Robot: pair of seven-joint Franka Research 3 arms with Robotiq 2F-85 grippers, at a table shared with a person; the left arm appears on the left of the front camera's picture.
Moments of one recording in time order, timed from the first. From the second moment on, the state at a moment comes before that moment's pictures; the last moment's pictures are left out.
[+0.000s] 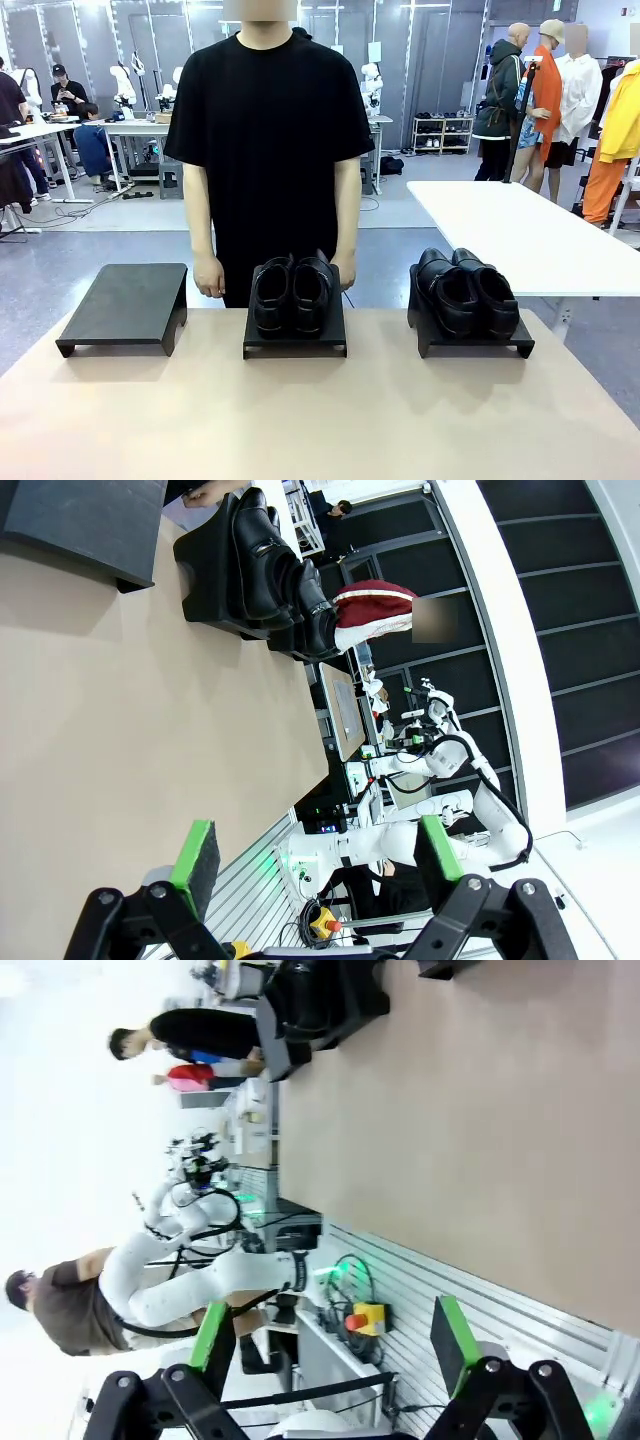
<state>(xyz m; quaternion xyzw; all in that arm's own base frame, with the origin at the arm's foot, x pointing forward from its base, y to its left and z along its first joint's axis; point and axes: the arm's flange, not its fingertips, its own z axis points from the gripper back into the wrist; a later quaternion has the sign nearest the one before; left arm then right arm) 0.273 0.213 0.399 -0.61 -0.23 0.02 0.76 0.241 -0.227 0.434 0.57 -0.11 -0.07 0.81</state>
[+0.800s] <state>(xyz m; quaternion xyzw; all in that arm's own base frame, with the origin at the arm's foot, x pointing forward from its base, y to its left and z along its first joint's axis) 0.273 0.213 0.399 -0.61 -0.23 0.02 0.76 0.245 -0.233 0.411 0.60 -0.10 -0.10 0.79</state>
